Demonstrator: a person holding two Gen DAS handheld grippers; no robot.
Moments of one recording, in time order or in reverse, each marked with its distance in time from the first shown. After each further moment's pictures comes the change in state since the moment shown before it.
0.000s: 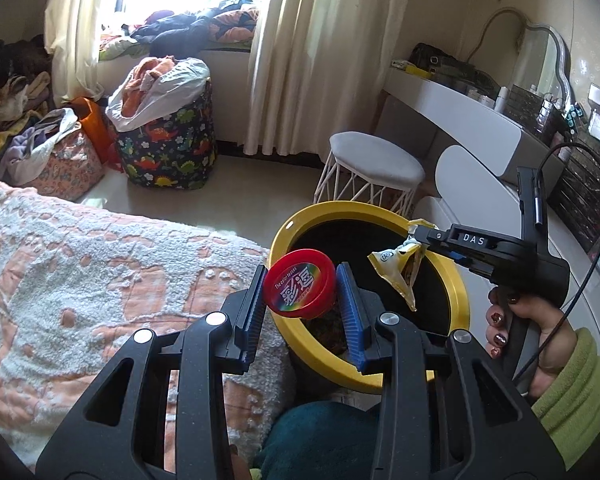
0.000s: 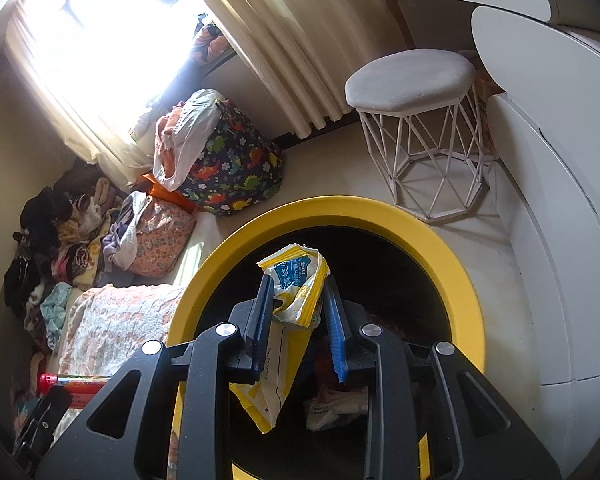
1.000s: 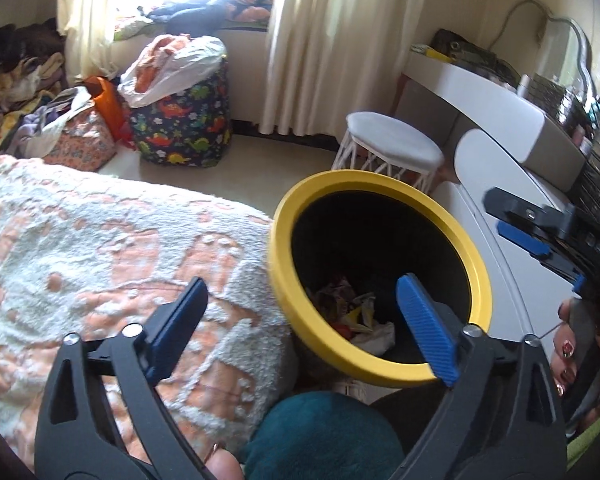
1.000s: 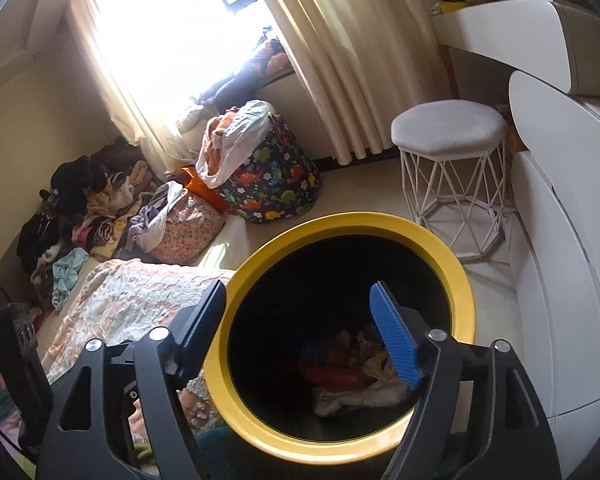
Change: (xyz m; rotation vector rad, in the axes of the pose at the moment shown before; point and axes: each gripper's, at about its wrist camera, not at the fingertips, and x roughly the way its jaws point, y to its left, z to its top) left arm 0.017 0.000 -0.026 -0.063 0.039 0.074; right arm -0.065 0.037 -0.029 -0.212 -0.098 0.097
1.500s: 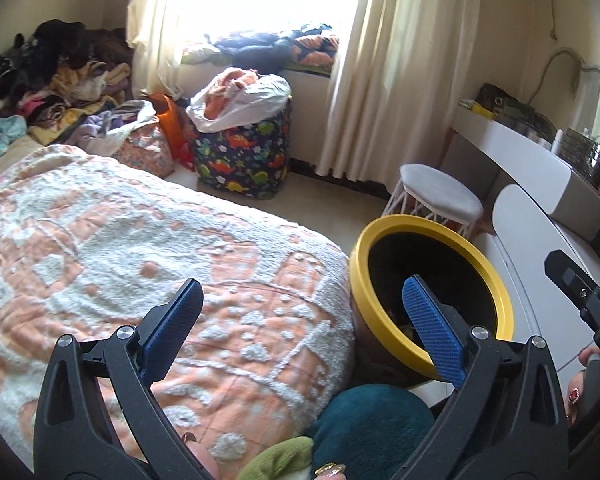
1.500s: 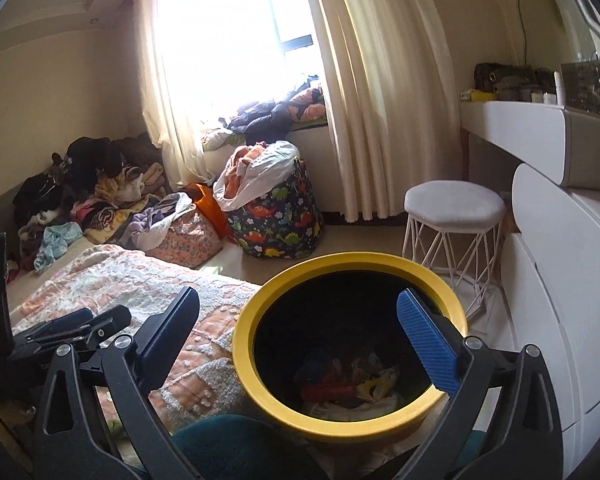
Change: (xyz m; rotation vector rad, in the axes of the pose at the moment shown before) left arm -0.065 0.038 -0.018 -0.108 -0.166 0.161; right arm -0.052 0.059 -0.041 -0.244 -0.208 -0.058
